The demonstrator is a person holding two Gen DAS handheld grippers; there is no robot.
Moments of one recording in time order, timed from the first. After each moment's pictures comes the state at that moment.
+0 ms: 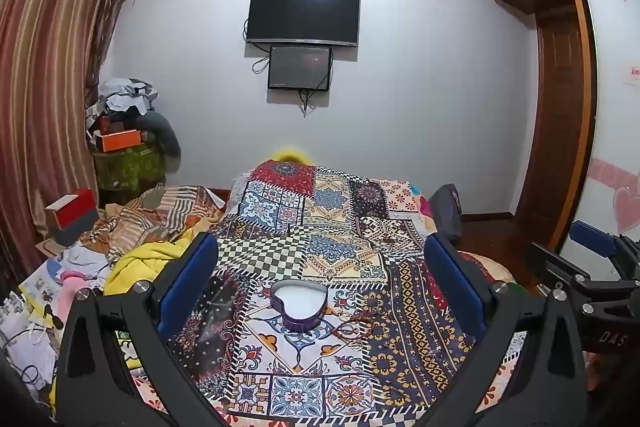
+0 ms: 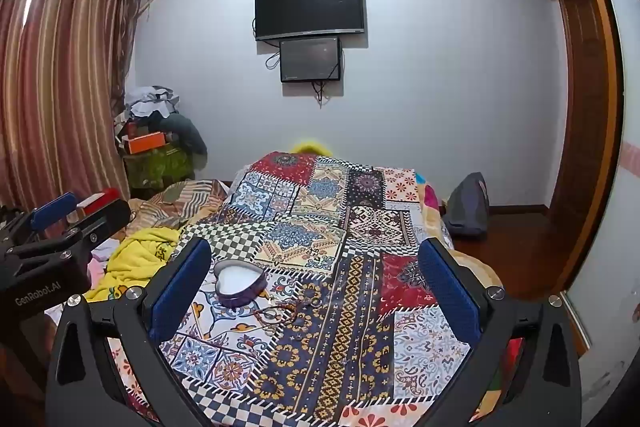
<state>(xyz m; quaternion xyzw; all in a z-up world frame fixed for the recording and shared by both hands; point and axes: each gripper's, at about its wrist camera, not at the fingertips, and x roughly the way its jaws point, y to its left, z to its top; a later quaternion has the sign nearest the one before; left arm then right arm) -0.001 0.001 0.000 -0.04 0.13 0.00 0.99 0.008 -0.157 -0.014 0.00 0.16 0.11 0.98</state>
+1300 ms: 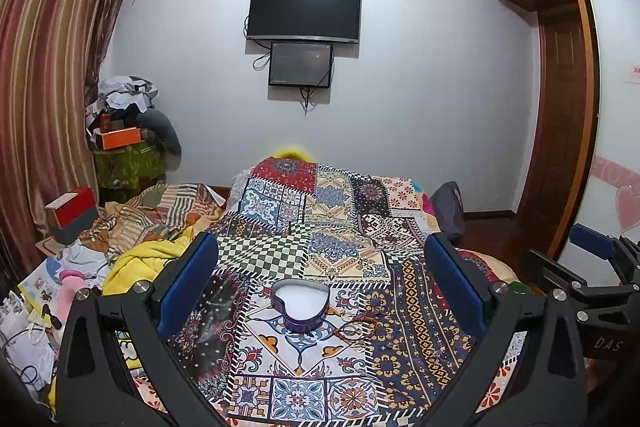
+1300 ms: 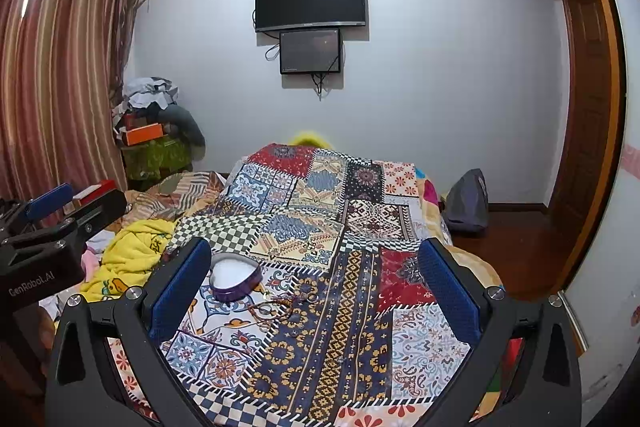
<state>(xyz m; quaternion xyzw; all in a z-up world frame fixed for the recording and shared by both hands) 0.011 0.003 -0.011 -0.03 0.14 0.01 0.99 0.017 -0.155 -0.026 -0.01 0.17 0.11 0.98</state>
